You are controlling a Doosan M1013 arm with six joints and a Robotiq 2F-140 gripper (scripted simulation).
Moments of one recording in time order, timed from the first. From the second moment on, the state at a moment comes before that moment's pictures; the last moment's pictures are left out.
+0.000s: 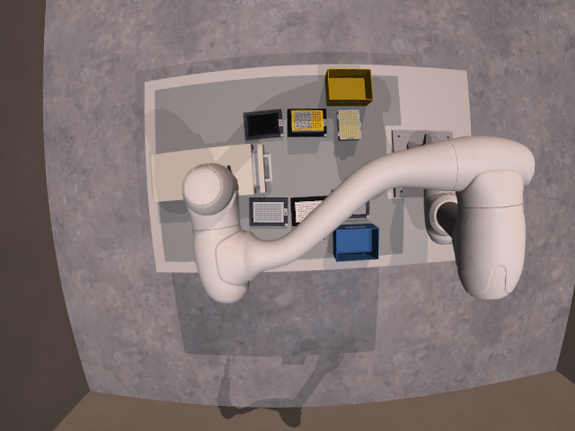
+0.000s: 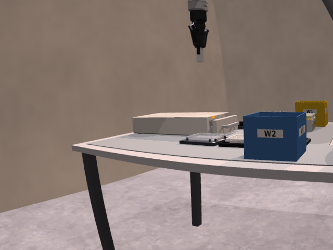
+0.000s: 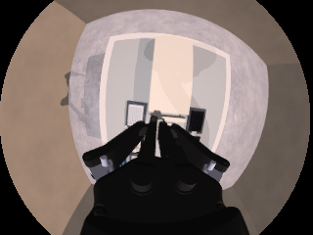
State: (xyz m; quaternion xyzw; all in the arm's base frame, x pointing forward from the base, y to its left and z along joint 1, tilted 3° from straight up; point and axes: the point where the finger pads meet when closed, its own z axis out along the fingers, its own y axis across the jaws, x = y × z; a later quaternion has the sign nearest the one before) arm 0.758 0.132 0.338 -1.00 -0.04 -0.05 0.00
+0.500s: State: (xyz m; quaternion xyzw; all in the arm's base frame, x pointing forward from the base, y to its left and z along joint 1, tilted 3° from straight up) arm 0.709 0.113 0.328 -1.00 -0.04 -0.04 0.00
